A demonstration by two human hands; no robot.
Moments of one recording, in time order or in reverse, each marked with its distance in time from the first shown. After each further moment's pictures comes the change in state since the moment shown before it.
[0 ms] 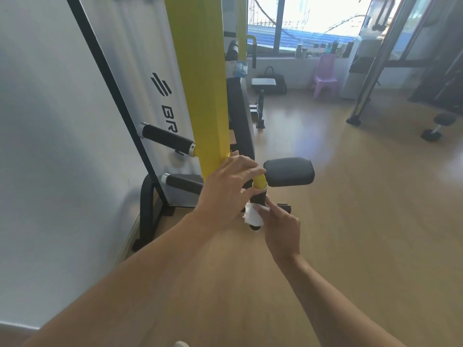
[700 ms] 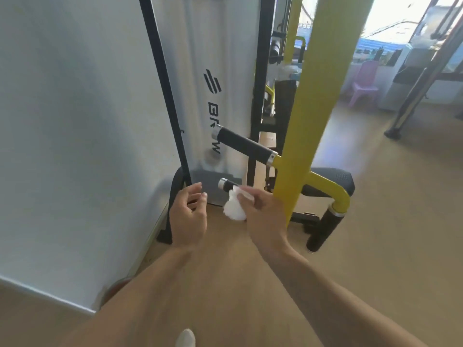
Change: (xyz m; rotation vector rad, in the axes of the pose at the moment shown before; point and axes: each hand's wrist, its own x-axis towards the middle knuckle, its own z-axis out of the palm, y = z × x) left_hand -0.122 -0.147 -0.050 -0.489 0.376 -0.978; right_hand 0.001 -0.171 0.103 0.503 -0.237 0.183
